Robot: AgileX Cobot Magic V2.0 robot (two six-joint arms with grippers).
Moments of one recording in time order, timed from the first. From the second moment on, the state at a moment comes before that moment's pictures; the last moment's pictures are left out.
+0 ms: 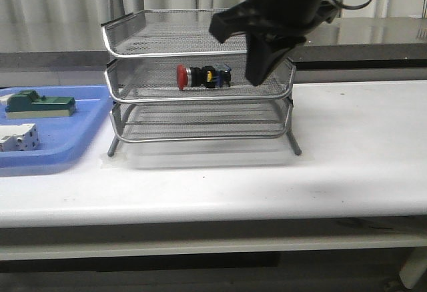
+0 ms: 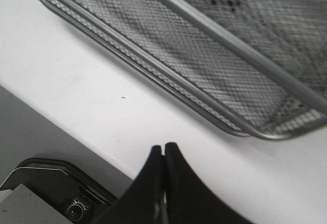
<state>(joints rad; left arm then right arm) -0.02 0.48 -0.40 -0.17 0.12 0.21 0.52 1.74 -1.39 0.03 0.73 -0.11</state>
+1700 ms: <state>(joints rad) -0.02 0.48 -0.40 -0.17 0.12 0.21 0.19 0.44 -0.58 0.02 0.58 0.01</state>
